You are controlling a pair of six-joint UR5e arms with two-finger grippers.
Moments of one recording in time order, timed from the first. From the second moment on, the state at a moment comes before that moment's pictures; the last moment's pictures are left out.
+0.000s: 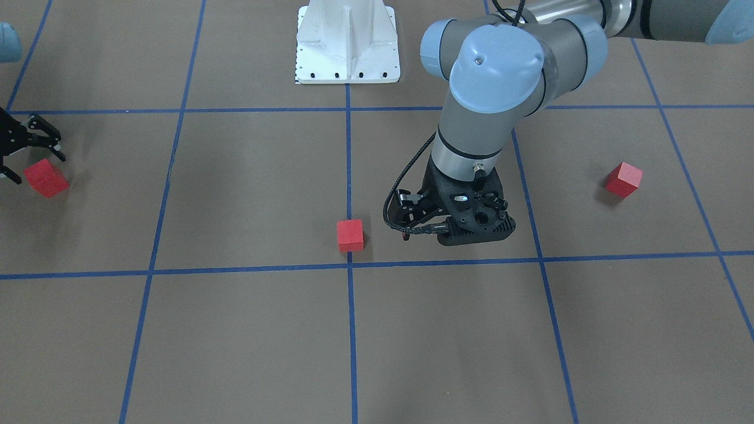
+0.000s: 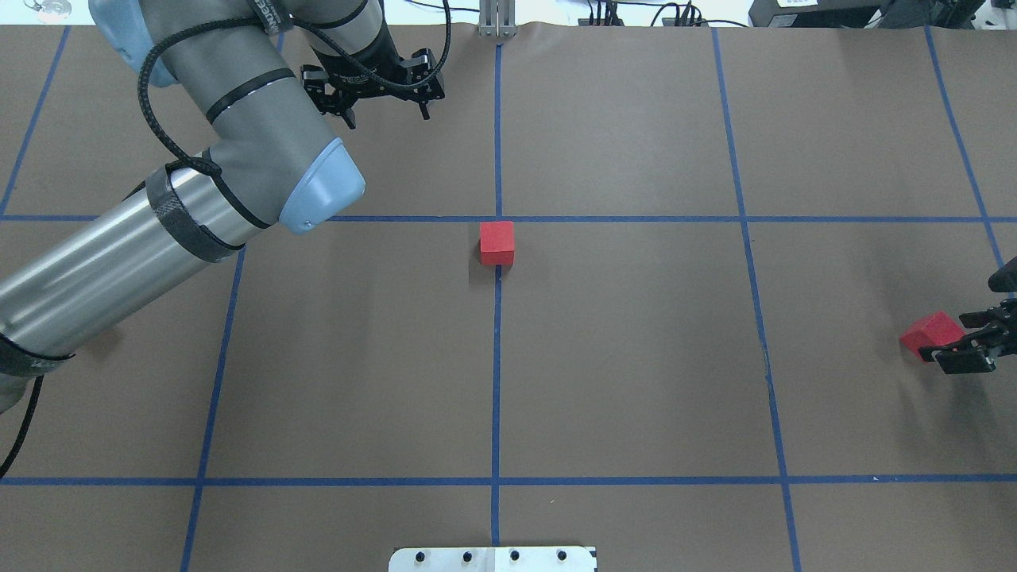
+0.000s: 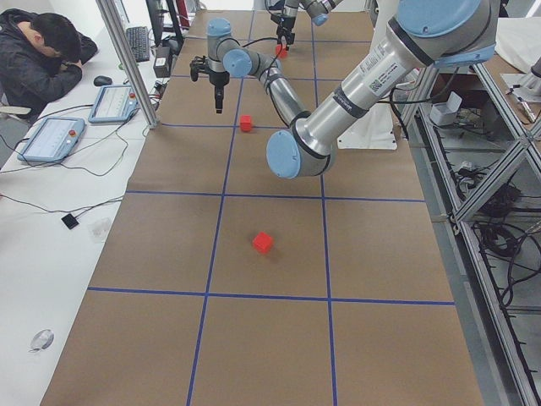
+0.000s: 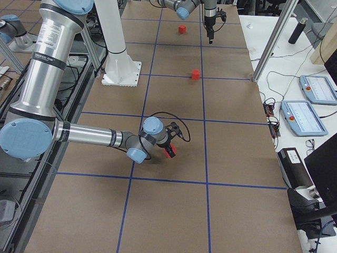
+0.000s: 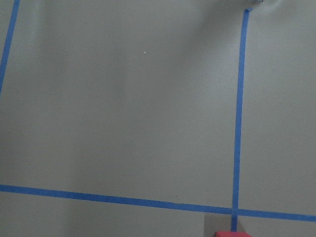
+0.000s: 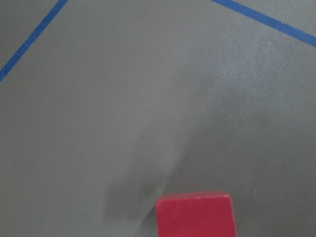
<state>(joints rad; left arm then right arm) -0.86 -2.47 -1.51 -1.49 -2.04 -1.08 0.93 -1.88 1.62 -0.45 2.09 0.43</state>
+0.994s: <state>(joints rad) -0.86 -2.46 -1.51 -1.49 -2.04 -1.06 0.90 -1.88 1.55 -0.31 2.06 0.45</state>
